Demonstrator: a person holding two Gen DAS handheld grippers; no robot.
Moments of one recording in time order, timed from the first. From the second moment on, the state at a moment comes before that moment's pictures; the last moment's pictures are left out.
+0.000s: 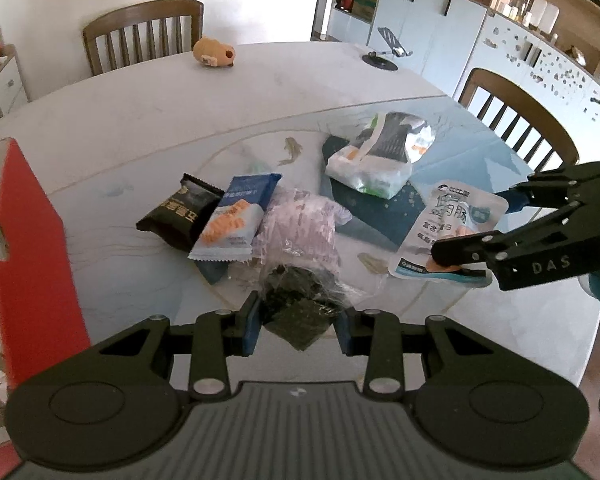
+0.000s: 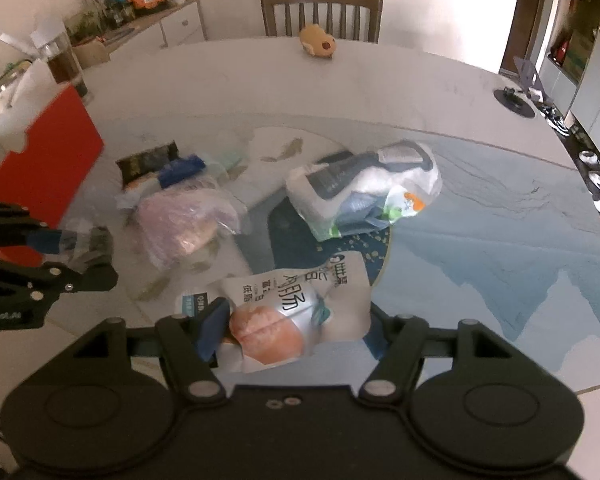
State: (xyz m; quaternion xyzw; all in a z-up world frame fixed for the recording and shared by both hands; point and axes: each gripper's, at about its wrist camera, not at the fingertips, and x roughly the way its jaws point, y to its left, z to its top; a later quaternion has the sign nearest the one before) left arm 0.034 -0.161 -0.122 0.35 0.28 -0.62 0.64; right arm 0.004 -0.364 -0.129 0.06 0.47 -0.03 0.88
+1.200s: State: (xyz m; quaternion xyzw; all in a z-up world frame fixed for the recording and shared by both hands) left arm 0.073 -0.082 -0.006 0.29 0.30 -0.59 0.69; right arm -0.010 -0.273 0.002 0.07 0.39 0.07 0.92
